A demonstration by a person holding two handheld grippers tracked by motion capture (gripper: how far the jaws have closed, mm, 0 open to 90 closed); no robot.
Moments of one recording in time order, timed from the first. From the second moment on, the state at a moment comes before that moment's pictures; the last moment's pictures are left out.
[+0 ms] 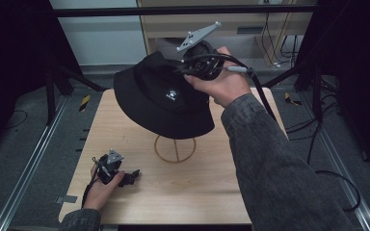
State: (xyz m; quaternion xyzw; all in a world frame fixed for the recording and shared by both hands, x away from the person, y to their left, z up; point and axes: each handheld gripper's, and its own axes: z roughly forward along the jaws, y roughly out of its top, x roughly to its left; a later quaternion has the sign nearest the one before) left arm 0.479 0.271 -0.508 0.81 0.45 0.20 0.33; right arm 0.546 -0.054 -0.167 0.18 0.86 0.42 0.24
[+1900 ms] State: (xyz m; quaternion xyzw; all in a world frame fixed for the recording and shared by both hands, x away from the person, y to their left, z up) left arm 0.479 0.271 -0.508 0.81 0.45 0.20 0.33; right arm 0.549 -0.031 -0.226 0.19 0.87 0.41 0.17
